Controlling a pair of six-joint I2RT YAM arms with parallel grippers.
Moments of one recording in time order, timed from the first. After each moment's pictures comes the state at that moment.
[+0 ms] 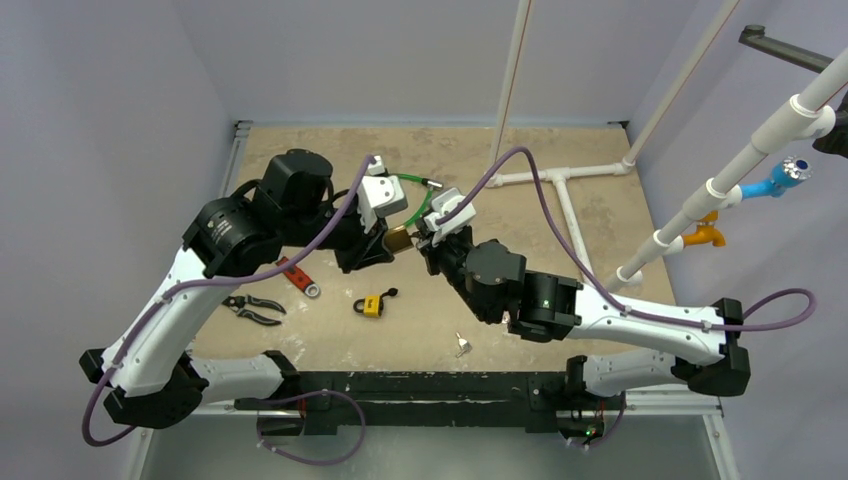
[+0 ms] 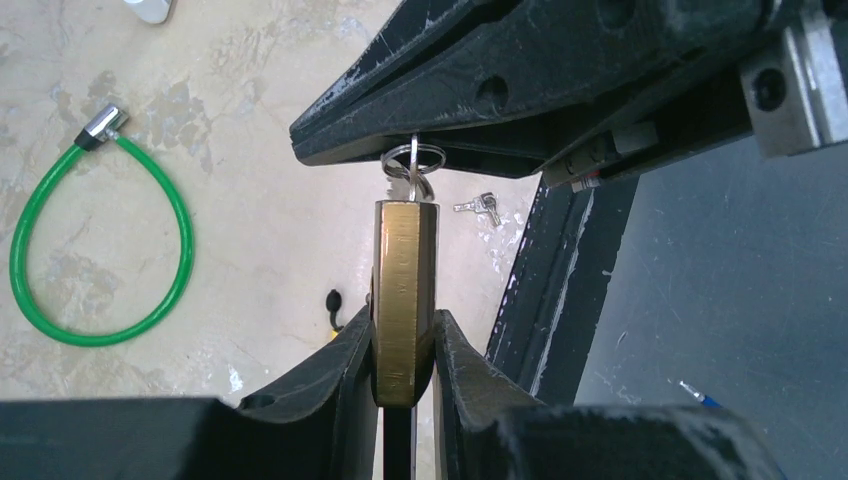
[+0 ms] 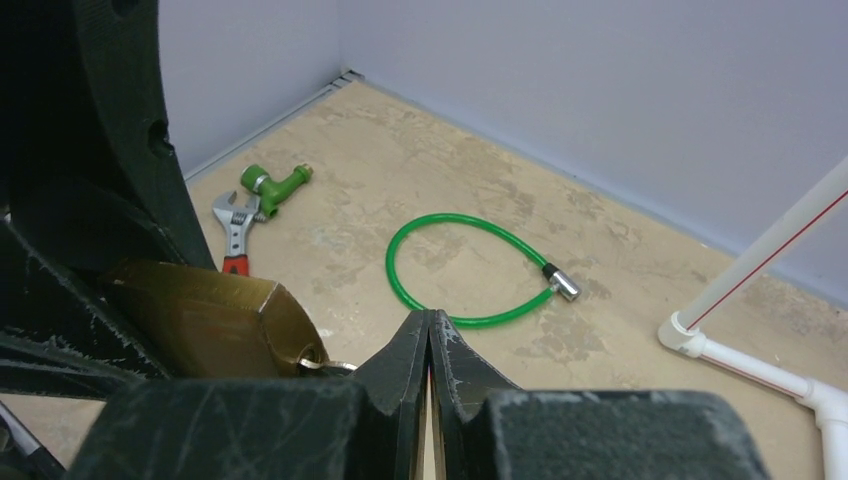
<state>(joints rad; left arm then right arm) -0.79 1.19 1.69 -1.13 0.40 0.19 1.34 1.18 1.19 -0.06 0.76 -0.03</state>
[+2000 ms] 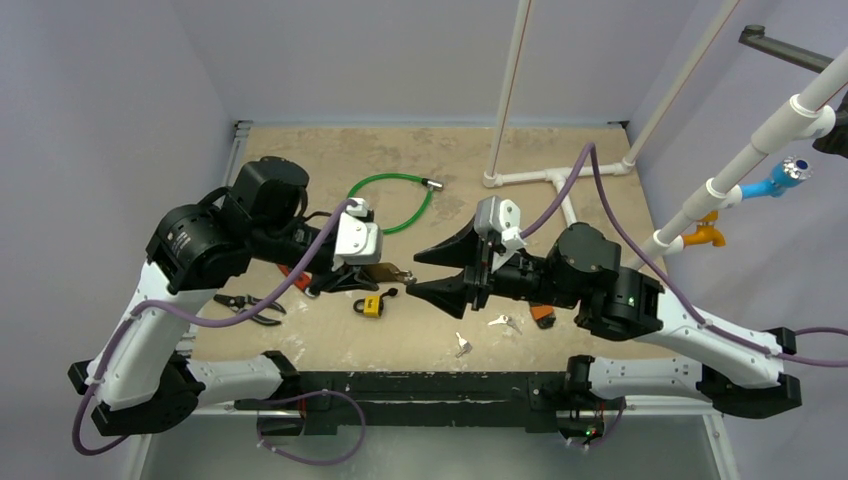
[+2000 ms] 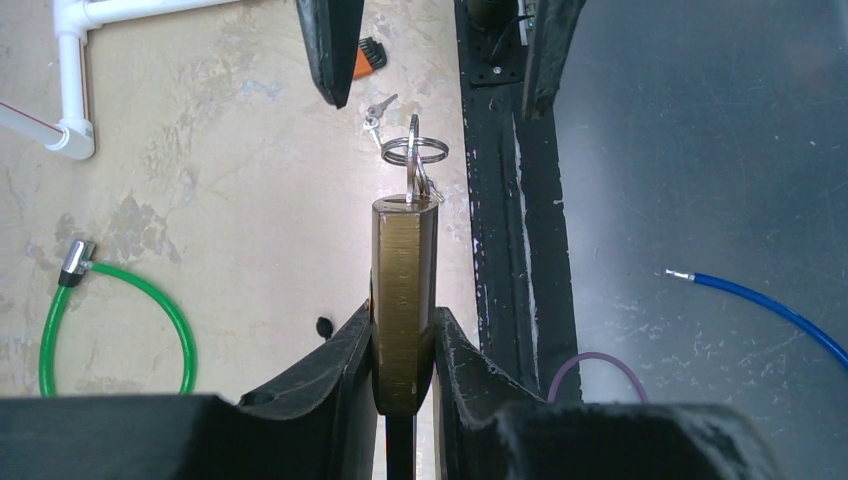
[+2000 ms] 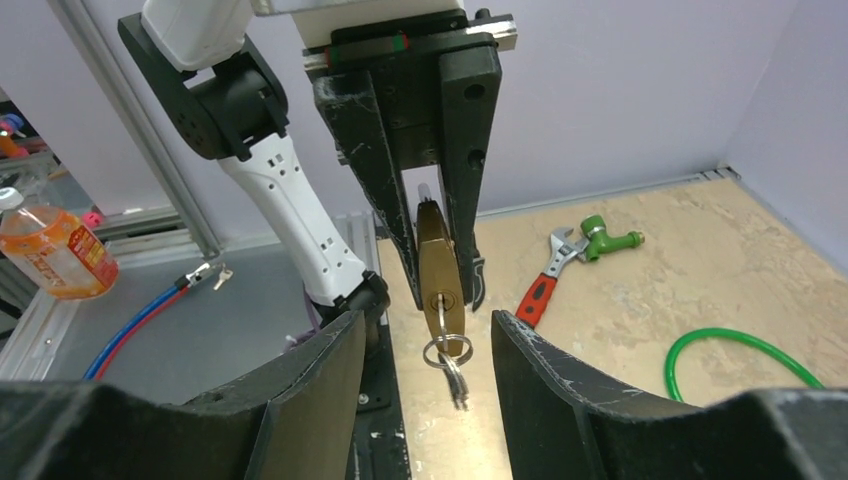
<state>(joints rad) -0.79 1.16 1.81 -1.35 0.65 0.54 1.26 0.95 1.27 -0.25 -0.10 0.08</state>
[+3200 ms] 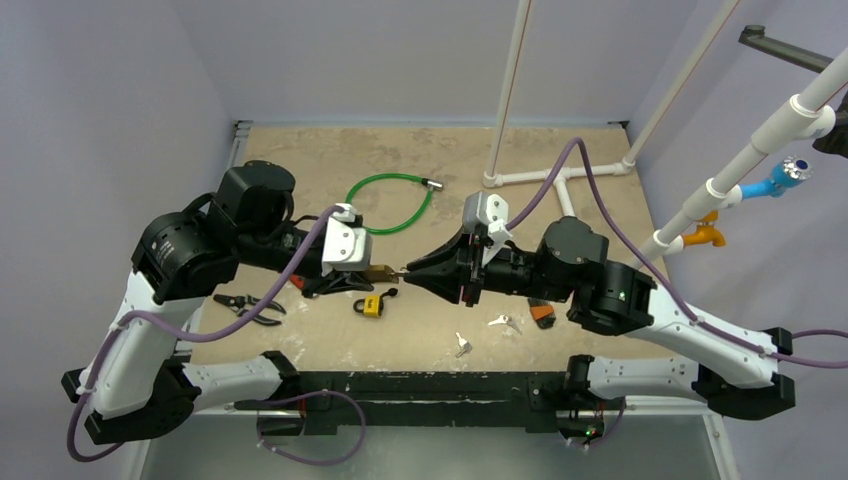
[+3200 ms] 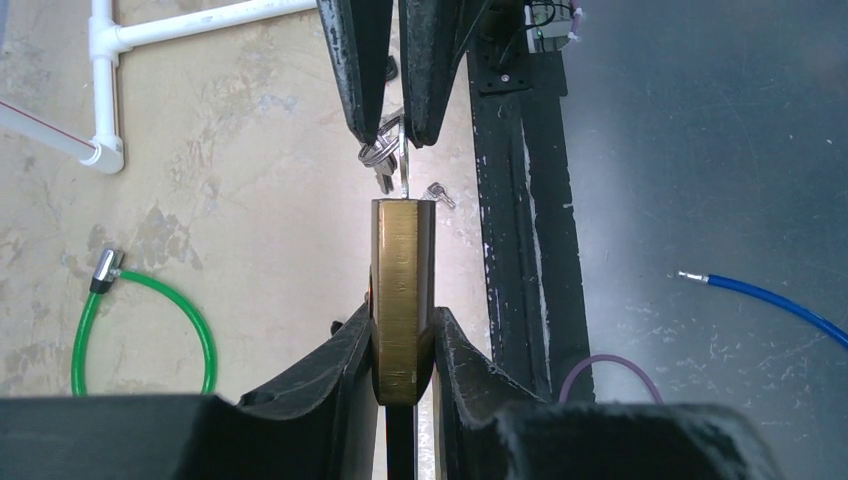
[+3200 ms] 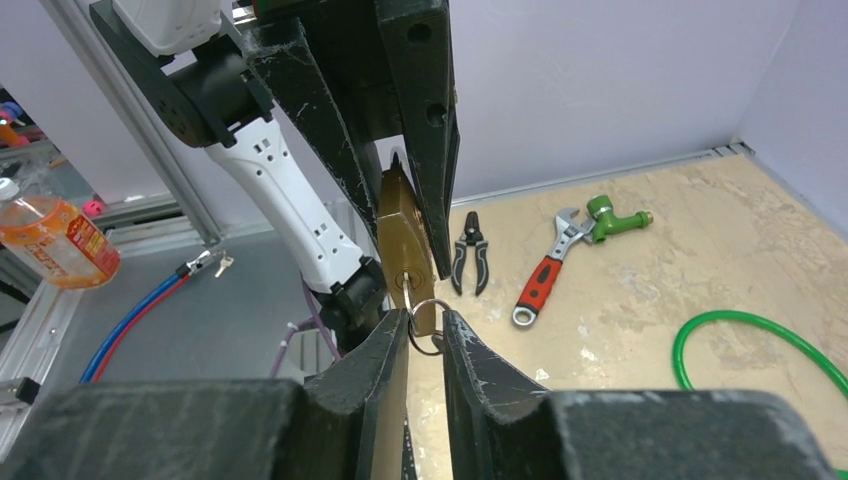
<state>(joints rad) -0.79 1.12 1.81 -1.35 0.65 0.55 1.21 1.00 1.29 -0.27 -0.14 0.10</state>
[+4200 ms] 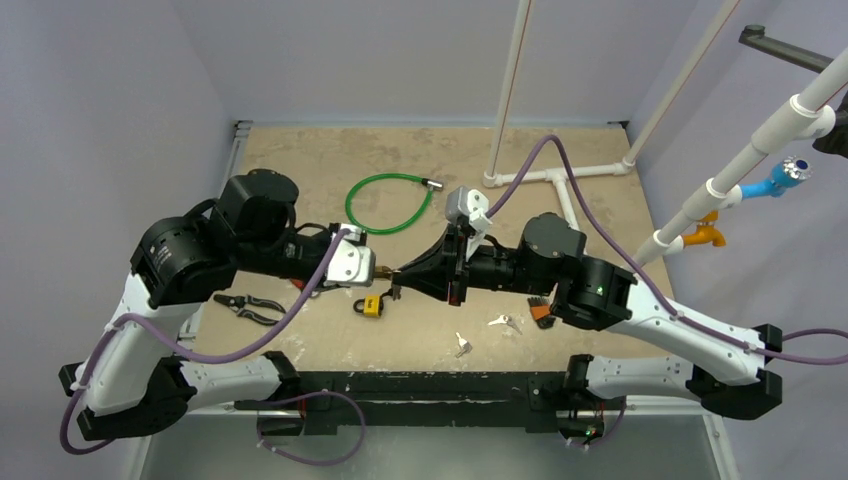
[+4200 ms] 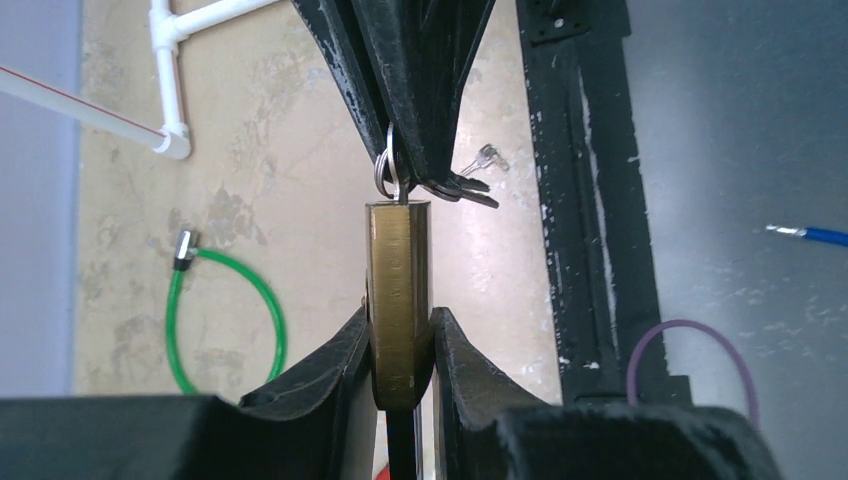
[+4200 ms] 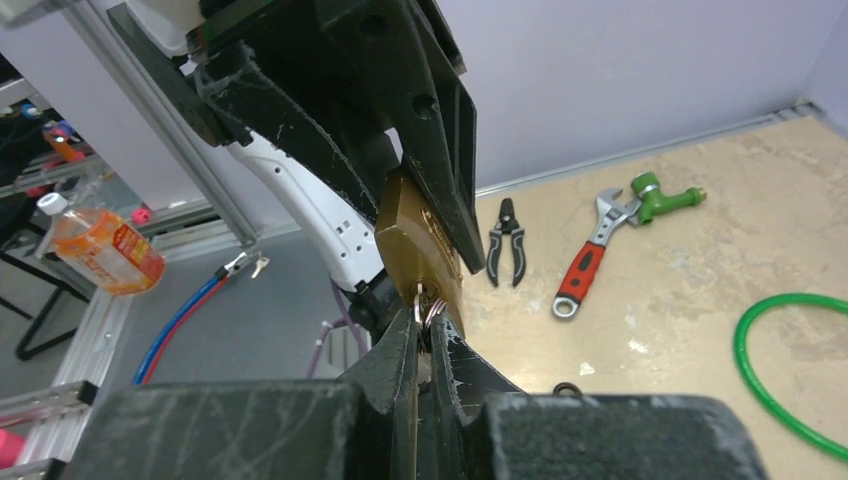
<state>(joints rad) -0.84 1.11 1.81 -1.36 0.53 0.64 1.19 1.04 1.26 -0.21 -0.20 0.18</state>
